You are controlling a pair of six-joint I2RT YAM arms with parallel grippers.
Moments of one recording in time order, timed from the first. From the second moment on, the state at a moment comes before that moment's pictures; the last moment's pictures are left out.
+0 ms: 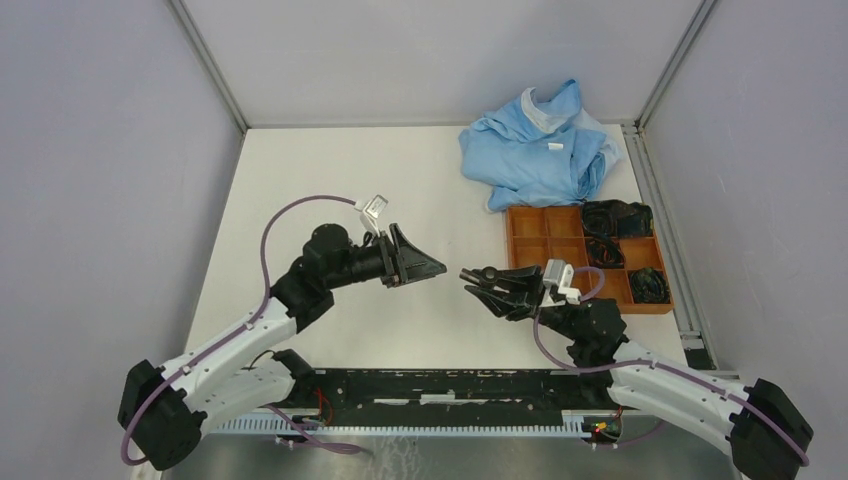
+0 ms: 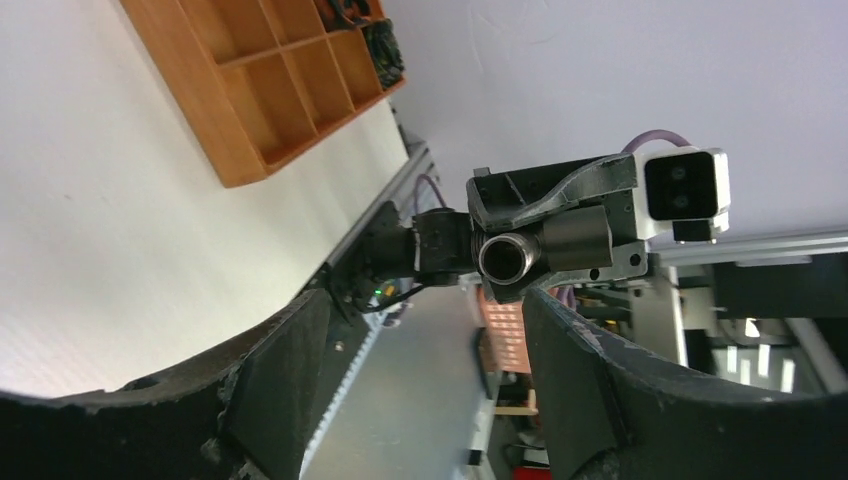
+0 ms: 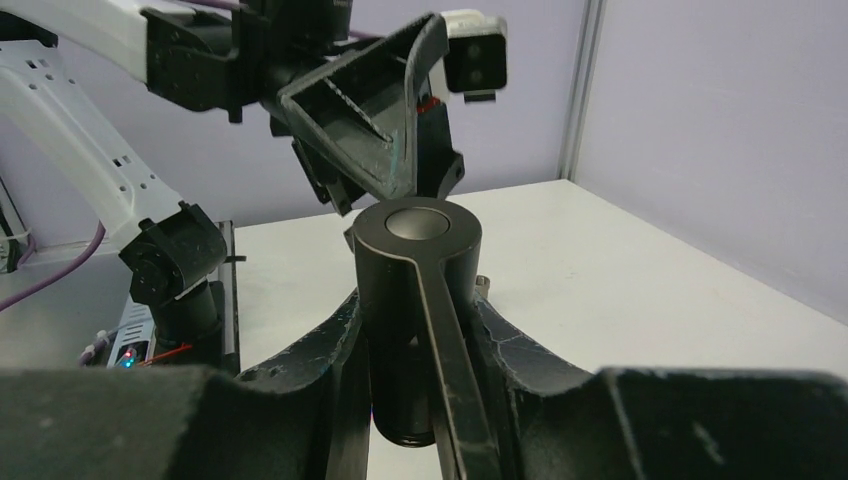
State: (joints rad) left arm -0.68 0.92 0.66 0.06 0.51 -1.00; right arm 0.87 0.67 0.13 0.96 -0.29 0.11
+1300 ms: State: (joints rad) left arm -0.81 1.14 0.57 0.63 0.67 -1.28; right arm 0.87 0.74 0.12 1.07 -0.37 0.13
